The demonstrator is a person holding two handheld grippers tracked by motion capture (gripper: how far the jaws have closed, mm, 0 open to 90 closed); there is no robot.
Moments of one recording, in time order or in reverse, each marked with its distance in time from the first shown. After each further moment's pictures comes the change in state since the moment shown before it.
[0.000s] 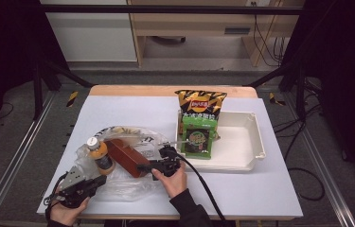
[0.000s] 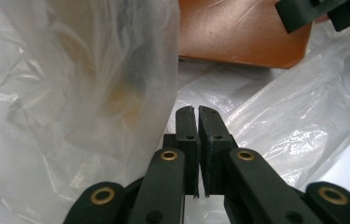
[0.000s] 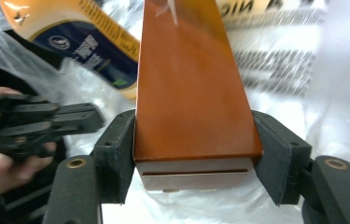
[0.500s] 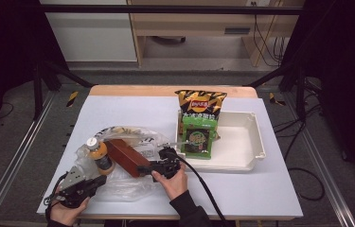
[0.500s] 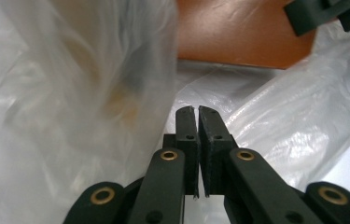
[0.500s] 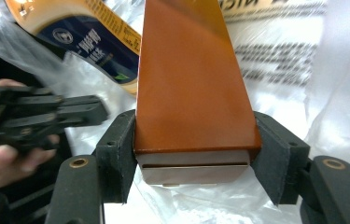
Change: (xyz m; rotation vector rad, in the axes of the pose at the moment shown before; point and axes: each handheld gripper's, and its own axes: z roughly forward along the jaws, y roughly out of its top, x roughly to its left) left arm 0.000 0.000 0.000 0.000 -0.002 -0.002; right arm 0.006 -0.004 -0.003 0.021 0.002 0.005
